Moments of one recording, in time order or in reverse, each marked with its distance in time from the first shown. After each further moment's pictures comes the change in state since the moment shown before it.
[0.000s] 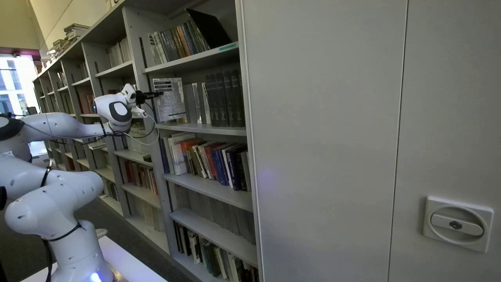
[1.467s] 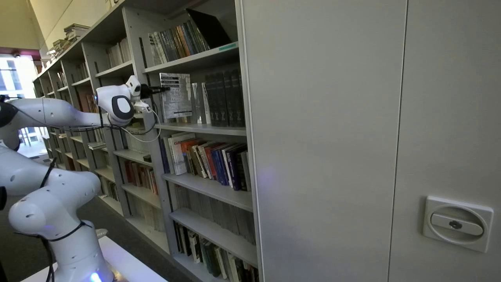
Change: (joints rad) arm 0.154 0.198 -0.143 -0.125 0.000 0.047 -0.213
